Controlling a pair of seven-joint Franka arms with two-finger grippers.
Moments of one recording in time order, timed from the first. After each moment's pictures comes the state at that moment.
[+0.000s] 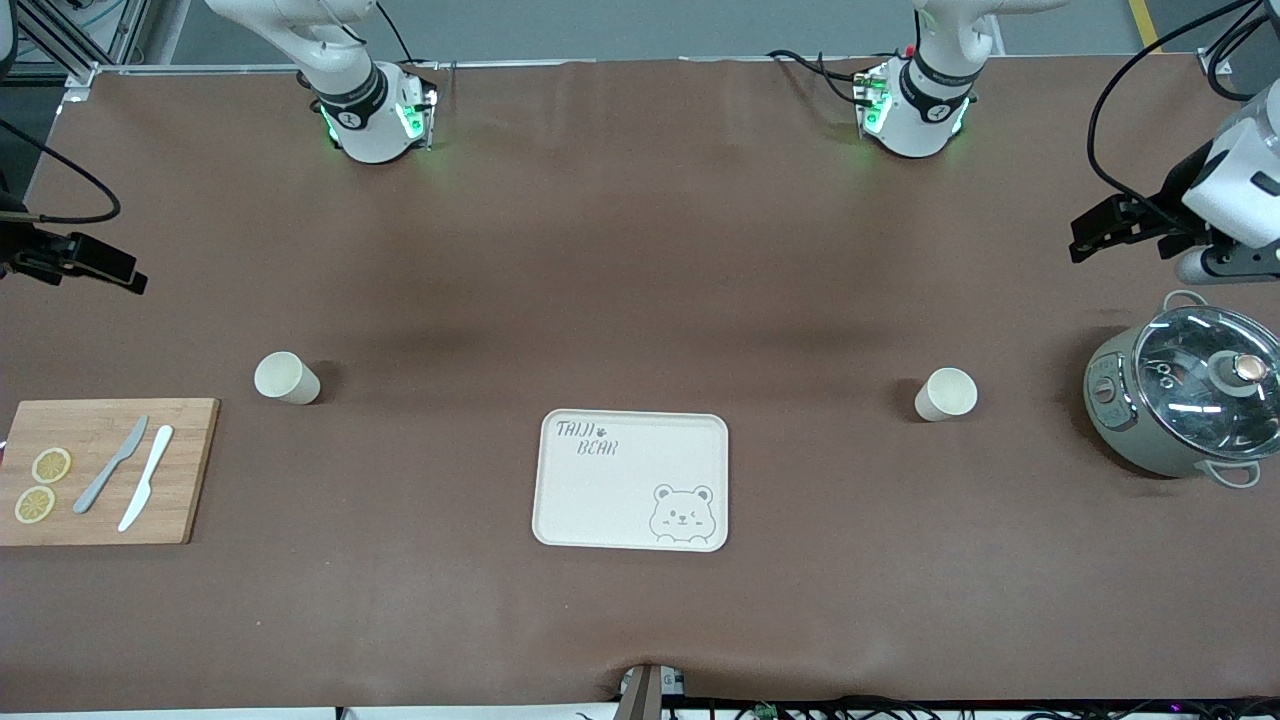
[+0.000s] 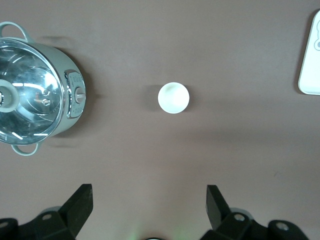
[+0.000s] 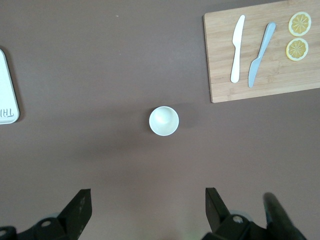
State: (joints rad) left arm 0.02 -0.03 -0.07 -1.67 0.01 1.57 -0.08; right arm -0.04 0.06 -0.05 -1.55 0.00 1.51 0.04
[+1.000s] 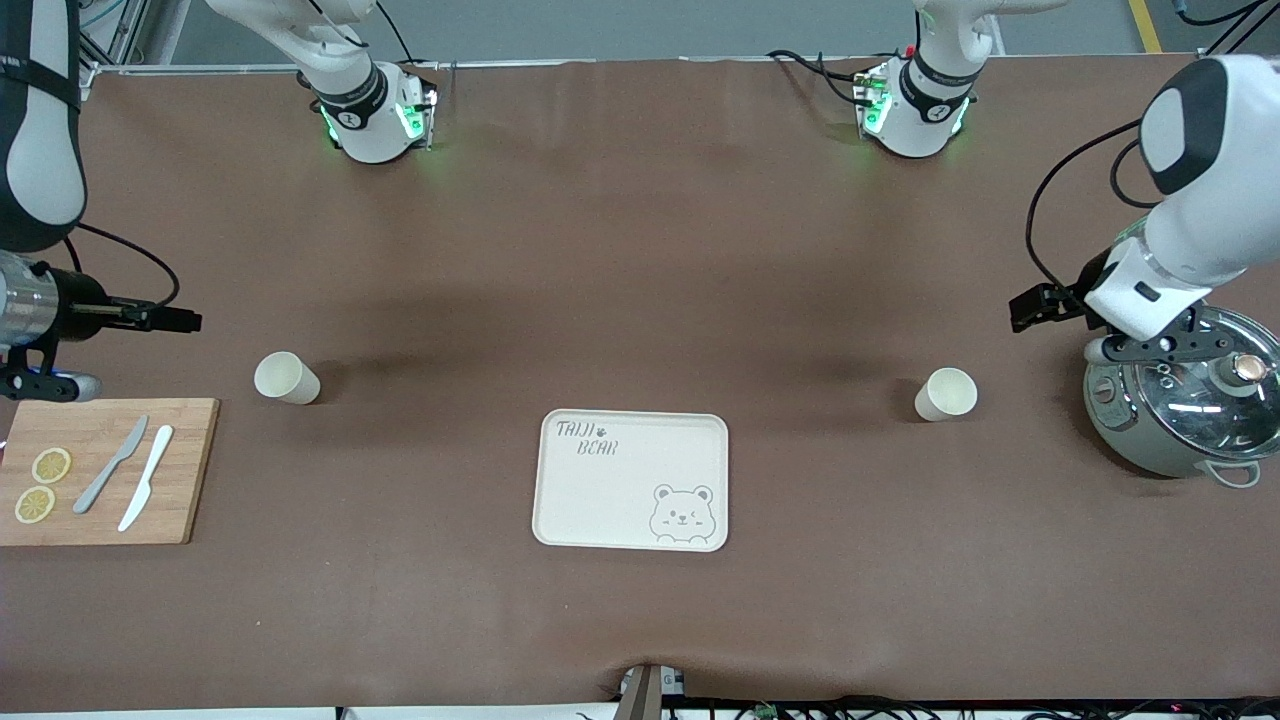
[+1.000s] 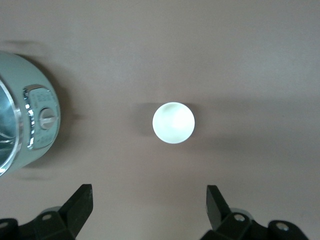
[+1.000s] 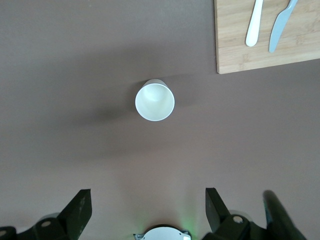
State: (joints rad) left arm 0.02 0.02 -0.07 -1.97 0.01 1.97 -0.08; right arm -0.06 0.26 -0.06 -1.55 0.00 1.47 0.03
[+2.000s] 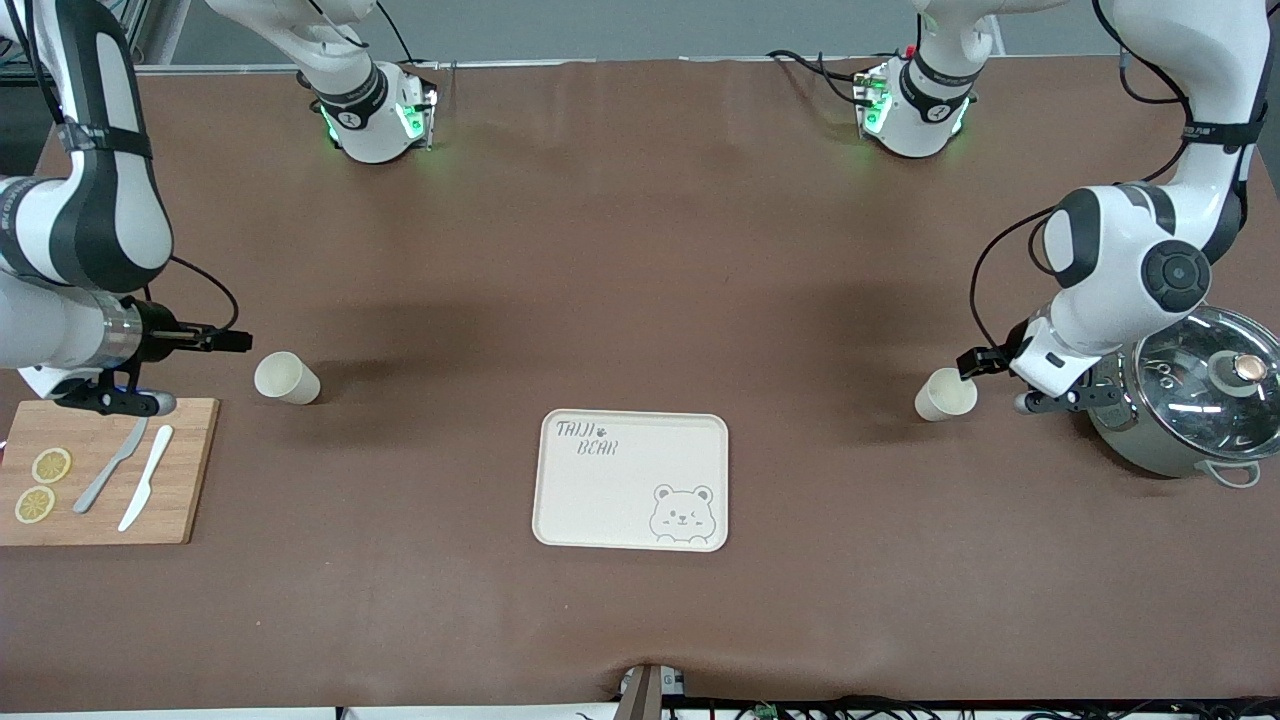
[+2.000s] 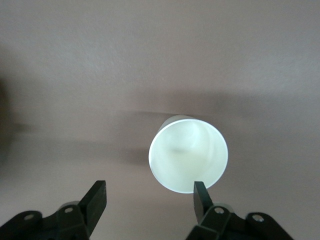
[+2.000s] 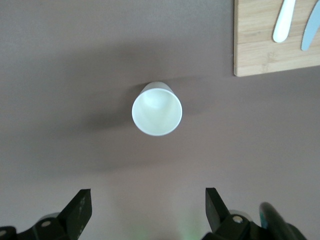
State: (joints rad) left arm 0.05 0.24 -0.07 -2.15 -0.03 2.34 -0.08; right arm -0.06 0.23 -0.05 -1.77 0.00 1.68 0.03
